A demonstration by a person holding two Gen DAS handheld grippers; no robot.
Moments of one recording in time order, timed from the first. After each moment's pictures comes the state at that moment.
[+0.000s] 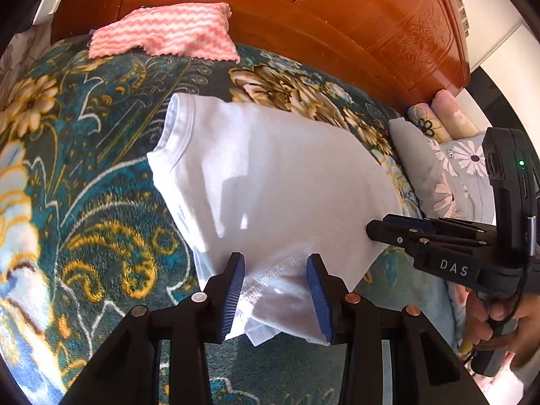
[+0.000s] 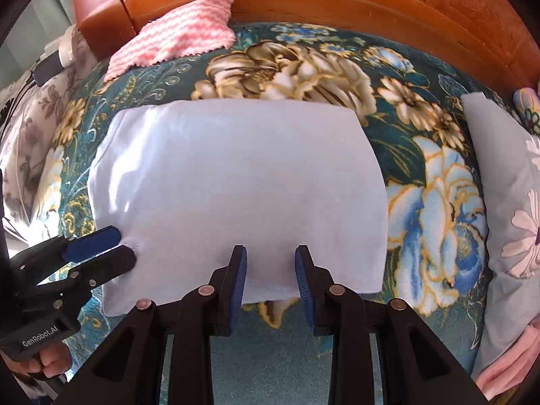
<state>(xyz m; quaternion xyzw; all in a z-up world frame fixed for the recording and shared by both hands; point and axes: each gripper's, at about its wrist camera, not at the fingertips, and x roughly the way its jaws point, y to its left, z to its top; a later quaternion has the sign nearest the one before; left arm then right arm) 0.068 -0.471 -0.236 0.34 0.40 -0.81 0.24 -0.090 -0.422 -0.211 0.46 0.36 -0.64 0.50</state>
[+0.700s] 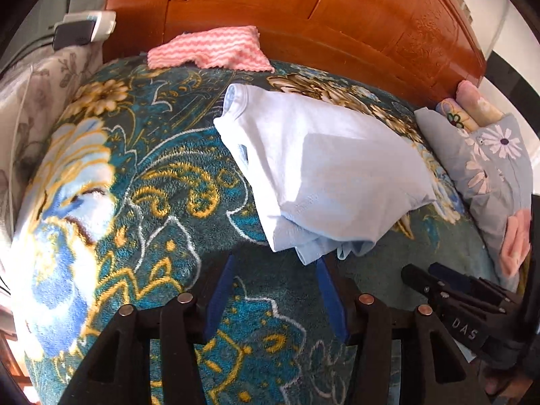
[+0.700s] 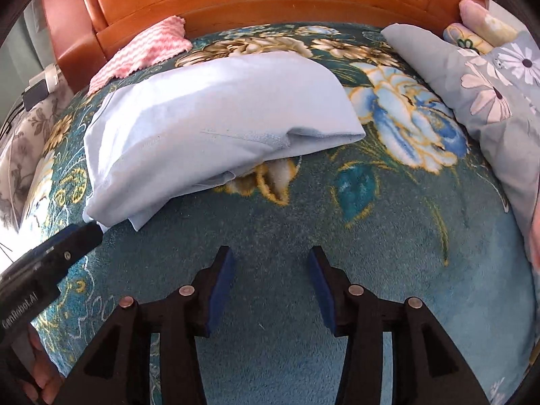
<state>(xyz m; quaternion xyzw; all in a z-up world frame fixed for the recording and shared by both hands) 0.107 -0.407 -0.239 0.34 0.30 -0.82 0.36 -0.039 -0.314 -0.247 0.45 0.23 -0.74 0.44</state>
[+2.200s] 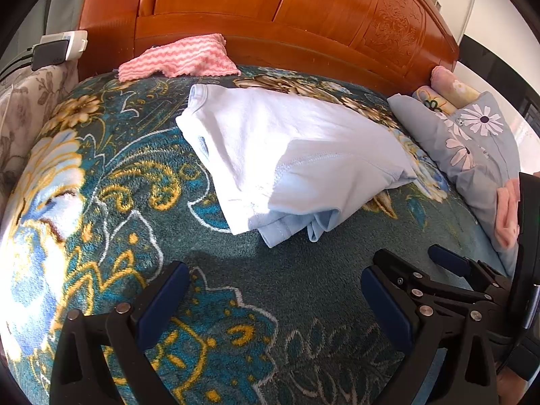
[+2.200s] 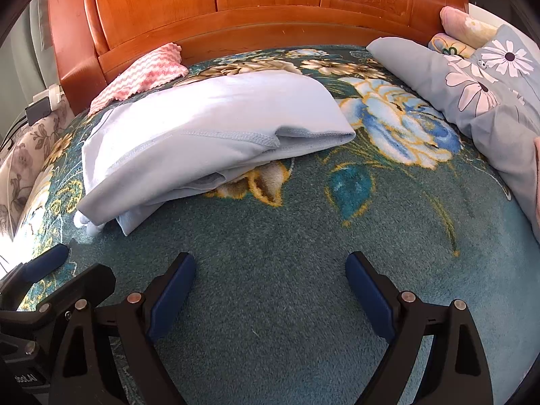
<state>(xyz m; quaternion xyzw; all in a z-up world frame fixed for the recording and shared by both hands) 0.101 -0.391 -0.249 0.33 0.28 -0.84 0.32 -0.034 -0.303 -0.260 0.40 0.19 -0.77 0.45</state>
